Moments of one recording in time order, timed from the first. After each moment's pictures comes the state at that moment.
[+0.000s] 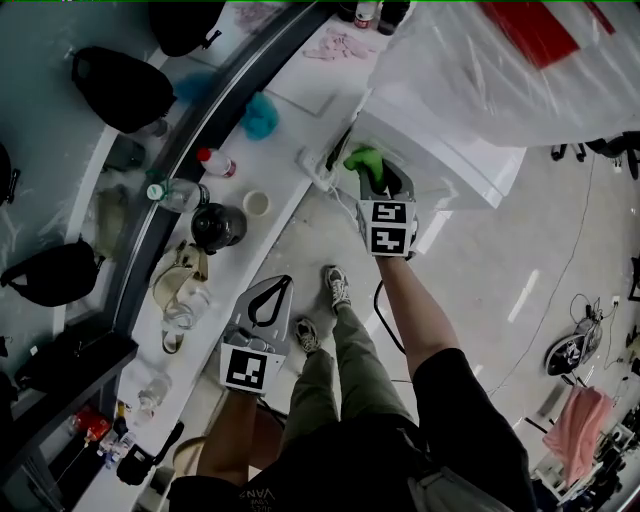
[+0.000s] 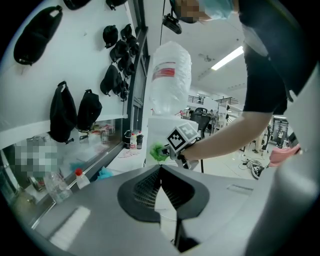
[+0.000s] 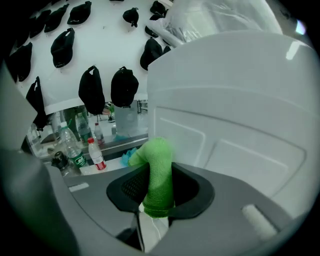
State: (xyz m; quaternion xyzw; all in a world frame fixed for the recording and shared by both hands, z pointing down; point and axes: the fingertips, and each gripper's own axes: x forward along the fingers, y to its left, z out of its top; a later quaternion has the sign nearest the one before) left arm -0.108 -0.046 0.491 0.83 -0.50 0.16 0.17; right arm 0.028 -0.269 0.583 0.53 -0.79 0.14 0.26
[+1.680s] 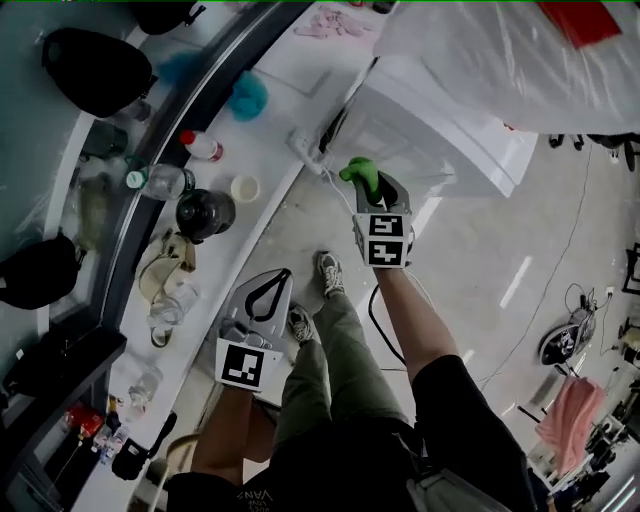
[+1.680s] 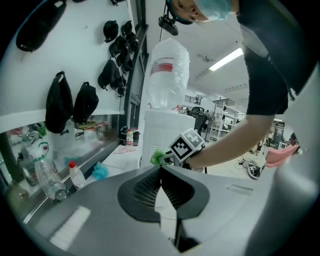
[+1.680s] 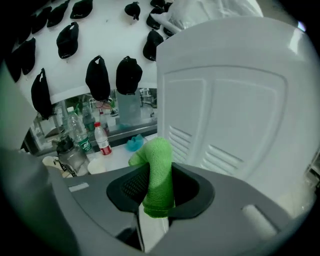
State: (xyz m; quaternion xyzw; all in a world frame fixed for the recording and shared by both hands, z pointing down) left arm -0.096 -0.042 0.520 0.84 -0.48 0.16 0.18; right arm 0.039 -0.224 0.638 0.52 -0.79 0.17 0.29
